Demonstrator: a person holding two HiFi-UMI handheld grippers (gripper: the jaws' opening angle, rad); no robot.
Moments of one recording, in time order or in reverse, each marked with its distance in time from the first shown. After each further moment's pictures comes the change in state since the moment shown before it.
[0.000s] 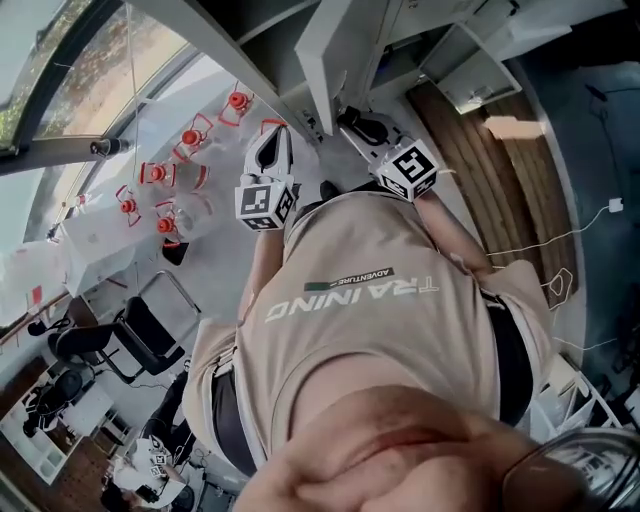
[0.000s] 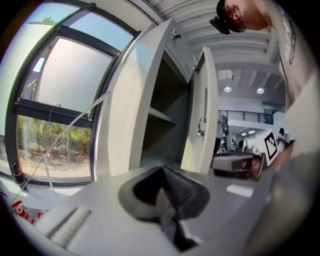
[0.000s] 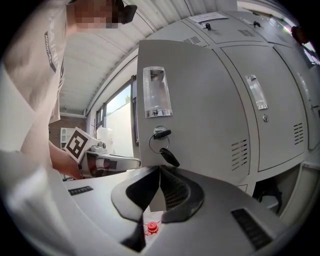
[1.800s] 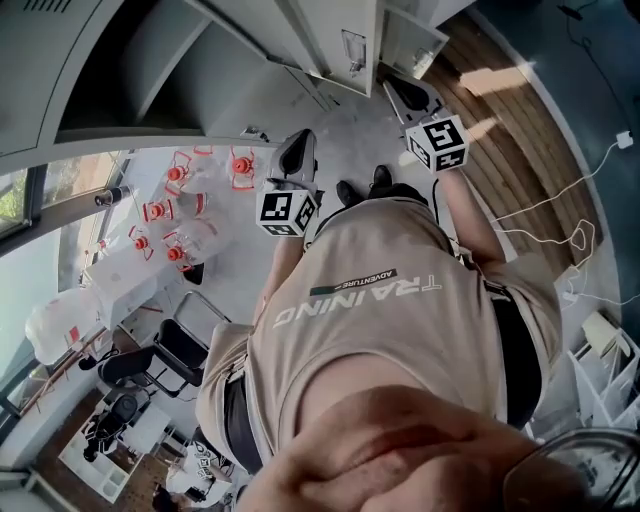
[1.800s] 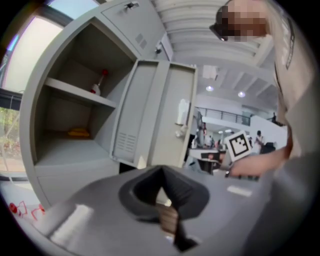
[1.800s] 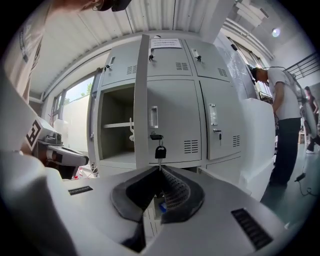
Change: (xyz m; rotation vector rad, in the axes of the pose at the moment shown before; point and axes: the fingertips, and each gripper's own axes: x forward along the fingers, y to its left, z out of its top) left arm 0.083 -0.233 -0.011 0.013 0.086 -0.261; right arm -0.241 -0.199 -0.008 0.022 0.035 -0.513
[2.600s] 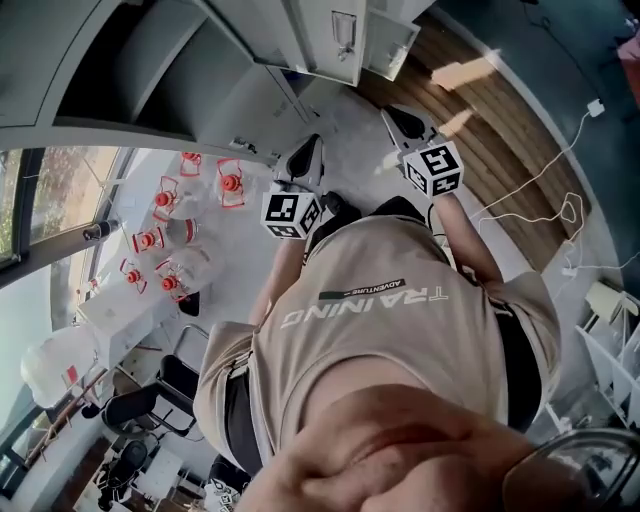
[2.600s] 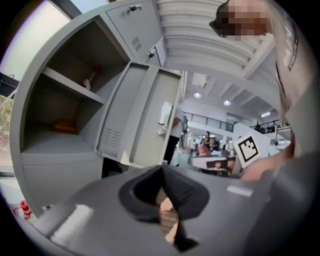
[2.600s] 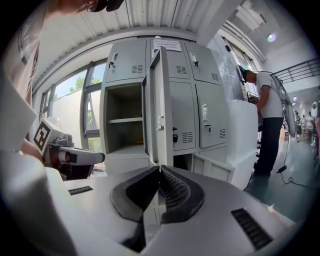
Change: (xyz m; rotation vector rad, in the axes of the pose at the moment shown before) left arm -0.027 -0.025 -0.017 -0.010 -0.036 -0.187; right arm -0.067 0.065 -0.030 0.030 0.073 -0.119
